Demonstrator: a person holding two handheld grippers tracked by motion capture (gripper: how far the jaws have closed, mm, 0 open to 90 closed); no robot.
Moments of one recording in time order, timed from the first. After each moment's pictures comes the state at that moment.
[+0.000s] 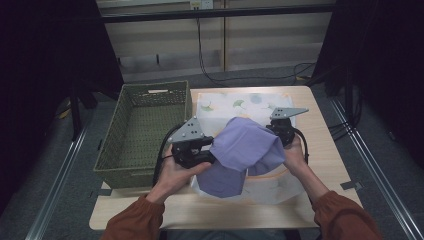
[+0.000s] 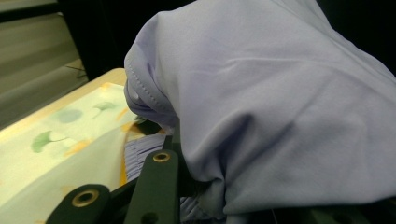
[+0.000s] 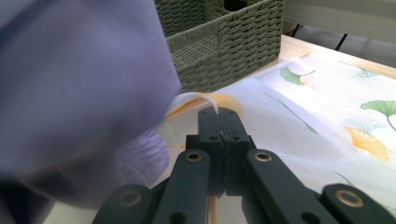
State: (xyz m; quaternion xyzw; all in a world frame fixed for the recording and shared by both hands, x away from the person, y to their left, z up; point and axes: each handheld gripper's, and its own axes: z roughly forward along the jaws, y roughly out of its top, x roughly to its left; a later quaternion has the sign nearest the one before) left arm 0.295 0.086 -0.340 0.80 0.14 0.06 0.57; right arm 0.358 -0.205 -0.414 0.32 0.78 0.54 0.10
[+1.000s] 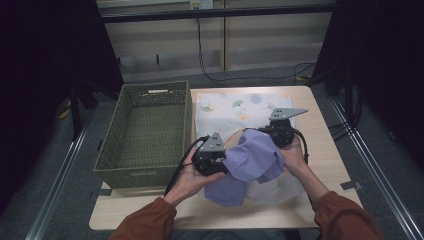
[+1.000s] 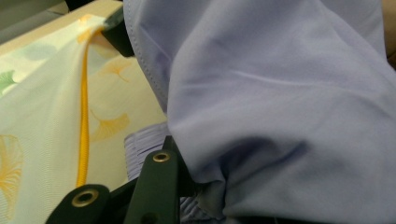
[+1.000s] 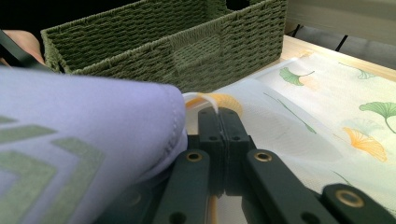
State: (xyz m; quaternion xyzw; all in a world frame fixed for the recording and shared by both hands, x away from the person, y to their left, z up) left arm 0.310 0.050 -0.410 0.86 0.15 0.05 0.48; right arm 0.356 -0.202 -0.413 0.31 0.78 0.53 0.11
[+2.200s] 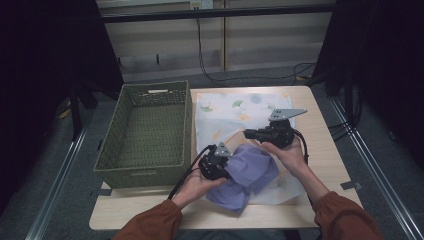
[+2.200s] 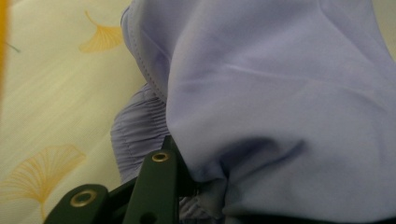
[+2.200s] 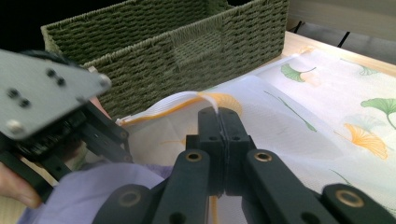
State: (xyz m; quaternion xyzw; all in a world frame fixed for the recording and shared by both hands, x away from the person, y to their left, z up) left arm 0.327 0.036 -0.471 0.91 0.20 0.05 0.36; right arm 0.355 -0.203 -0.414 0.31 0.78 0.53 0.10
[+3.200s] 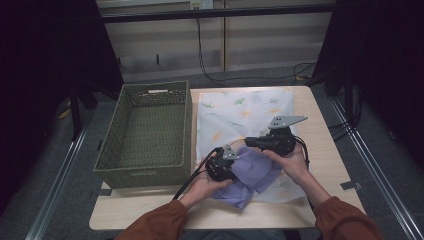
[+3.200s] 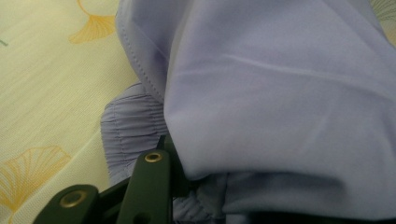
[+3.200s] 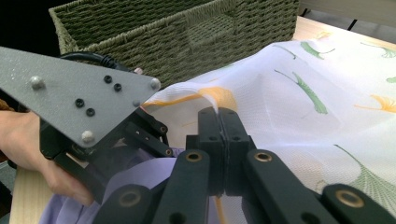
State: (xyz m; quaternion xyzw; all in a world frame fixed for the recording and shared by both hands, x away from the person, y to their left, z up) left arm 0.329 0.018 -0.487 0.91 0.20 0.07 0.36; right arm 0.335 -0.200 -0.418 0.31 0.80 0.51 0.09
